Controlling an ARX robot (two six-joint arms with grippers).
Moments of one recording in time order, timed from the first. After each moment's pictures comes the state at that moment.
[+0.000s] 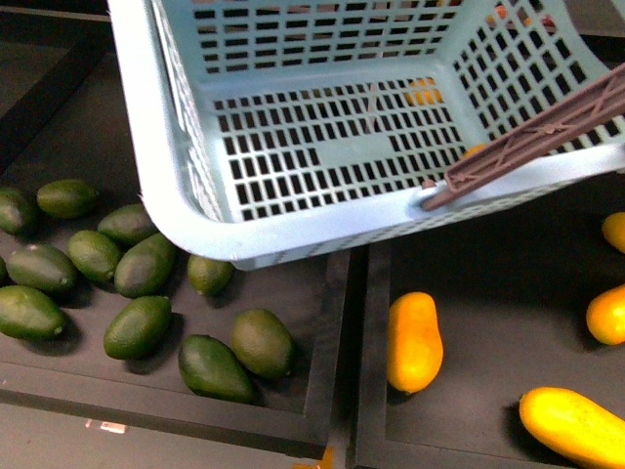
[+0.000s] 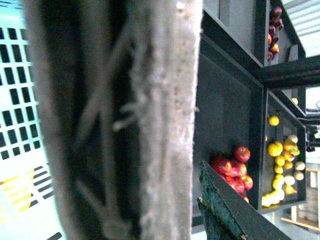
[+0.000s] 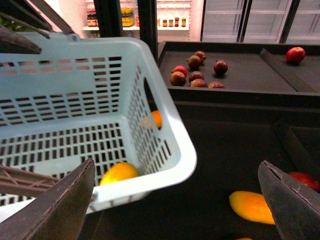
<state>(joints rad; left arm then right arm) -0.71 1.97 1.73 -0.33 0.11 -0.96 0.00 0.64 0.06 0.58 -0.01 0.00</state>
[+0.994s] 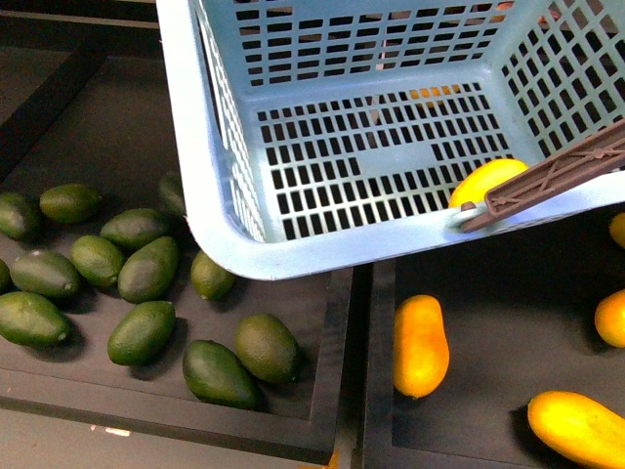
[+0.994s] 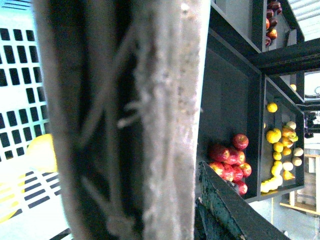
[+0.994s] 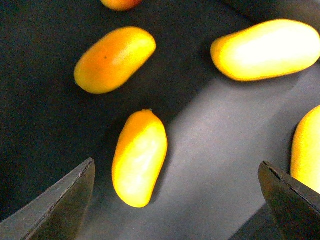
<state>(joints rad) -0.74 1.97 1.73 -0.33 0.13 -0.97 -0.39 1.84 0.57 0.47 0.18 0.52</state>
